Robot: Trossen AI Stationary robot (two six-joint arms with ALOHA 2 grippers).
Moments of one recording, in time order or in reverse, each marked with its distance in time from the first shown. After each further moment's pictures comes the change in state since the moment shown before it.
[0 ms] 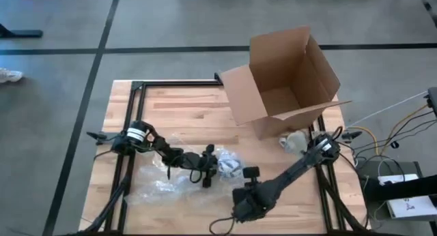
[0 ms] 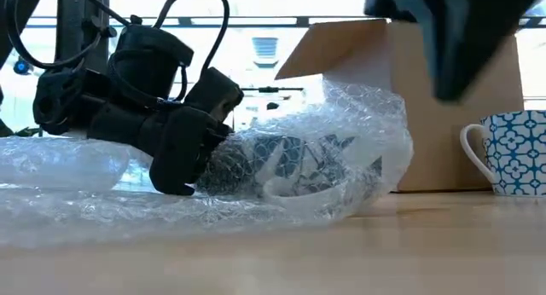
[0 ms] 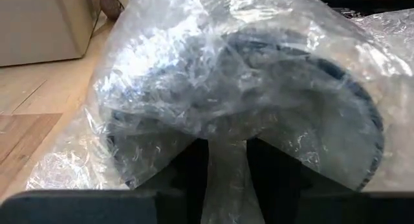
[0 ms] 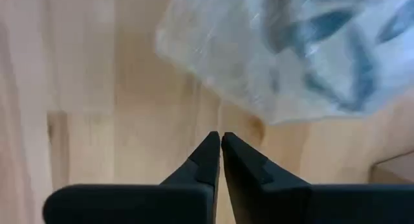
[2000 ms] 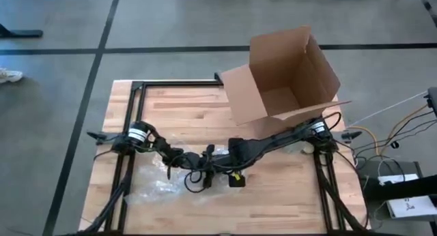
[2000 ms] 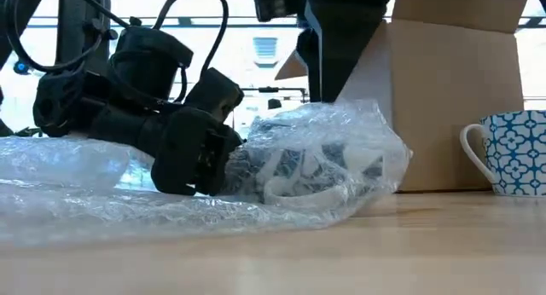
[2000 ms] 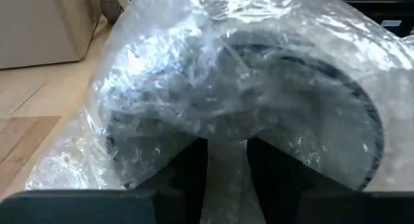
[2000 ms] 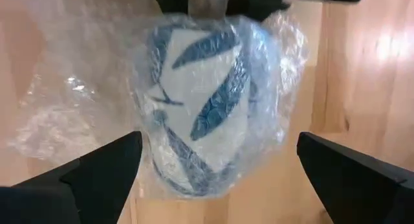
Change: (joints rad) left arm 0.000 -0.001 0.003 0.016 -0.001 0.001; right arm -0.321 -0.056 0.041 0.059 -0.111 -0.213
